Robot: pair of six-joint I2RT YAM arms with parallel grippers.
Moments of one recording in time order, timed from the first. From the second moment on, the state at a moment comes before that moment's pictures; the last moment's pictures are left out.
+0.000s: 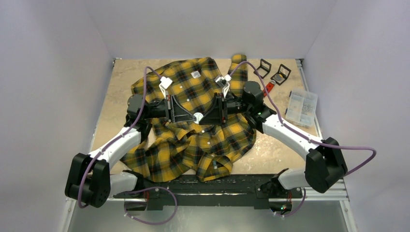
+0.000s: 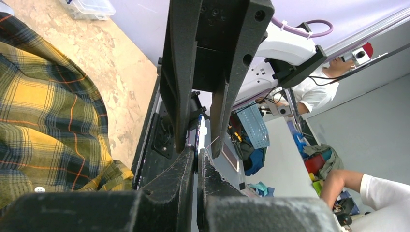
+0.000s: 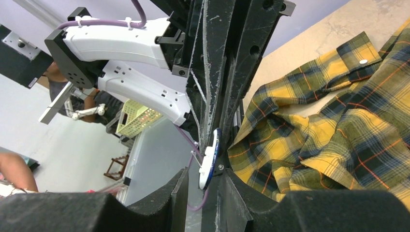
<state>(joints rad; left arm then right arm) -0.30 1.22 0.64 0.81 1.18 -1.18 0.59 1.37 0.94 0.37 -1.07 0.66</state>
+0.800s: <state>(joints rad) -0.30 1.22 0.64 0.82 1.18 -1.17 0.59 1.40 0.96 0.39 -1.07 0.70</state>
